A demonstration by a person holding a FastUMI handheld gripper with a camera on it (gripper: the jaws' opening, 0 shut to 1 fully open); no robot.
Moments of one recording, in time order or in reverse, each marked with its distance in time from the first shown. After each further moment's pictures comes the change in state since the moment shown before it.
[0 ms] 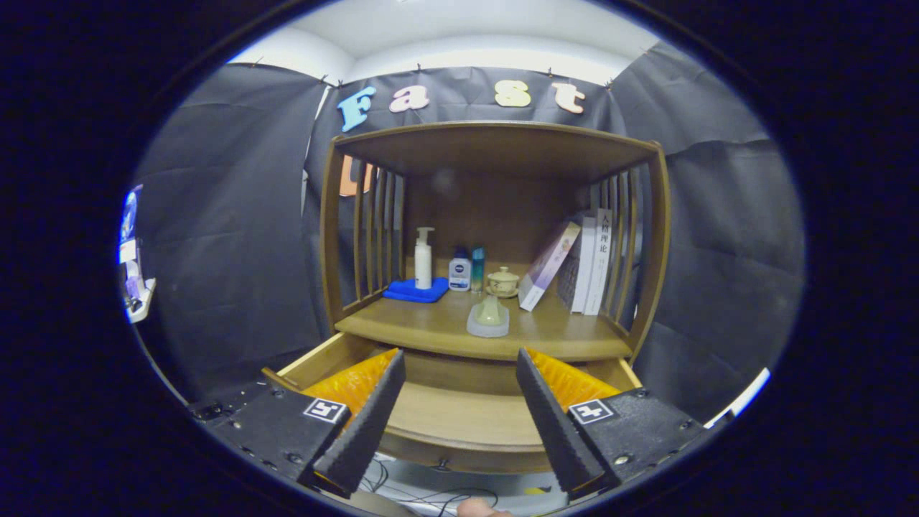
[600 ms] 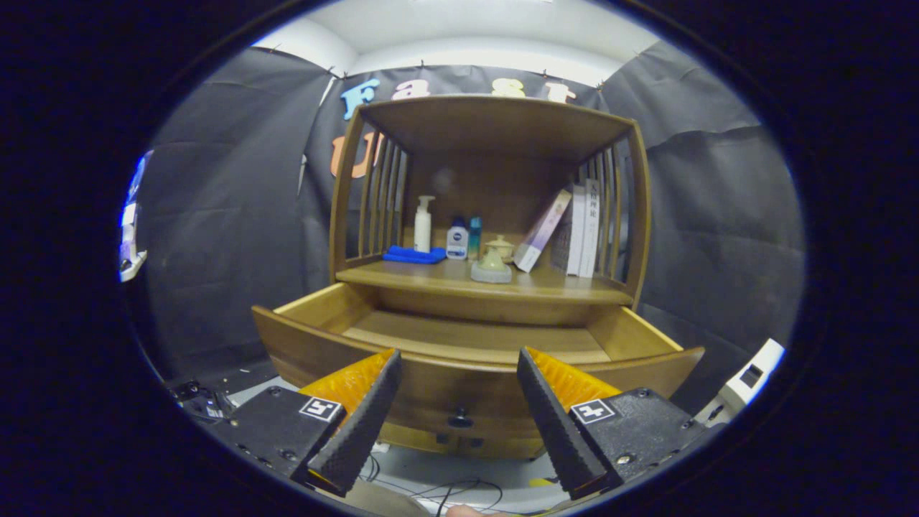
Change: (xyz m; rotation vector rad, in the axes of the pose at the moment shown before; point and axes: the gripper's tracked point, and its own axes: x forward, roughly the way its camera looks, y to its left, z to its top) arm -0.008 0.012 -0.111 -0.021 0.011 -0.083
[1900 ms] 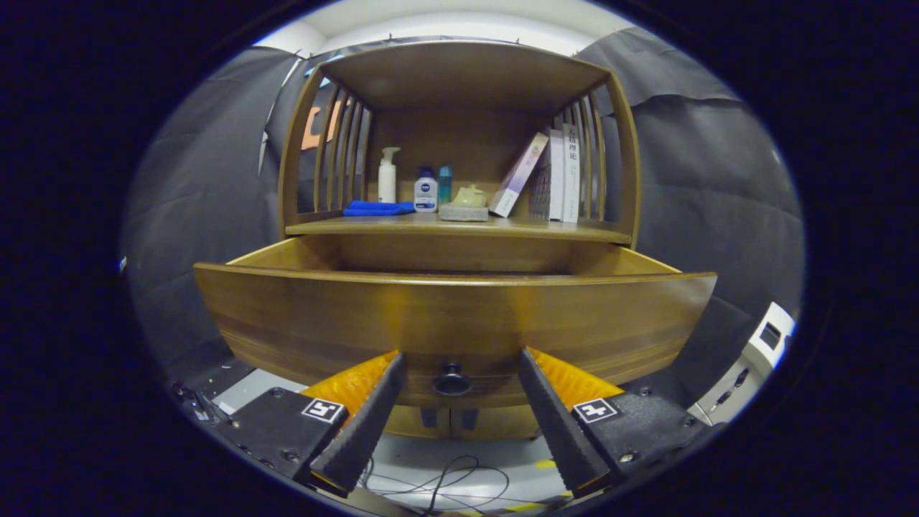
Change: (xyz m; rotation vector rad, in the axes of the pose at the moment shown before) arm 0.057 -0.016 -0.056 0.053 0.116 -0.099
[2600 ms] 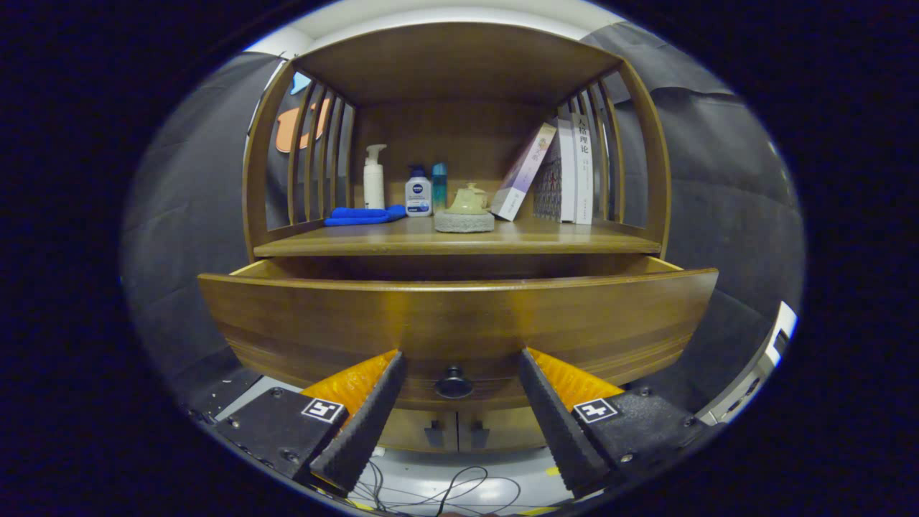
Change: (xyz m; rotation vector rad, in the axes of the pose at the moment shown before) arm 0.070 0.007 0.031 0.038 0.014 -0.003
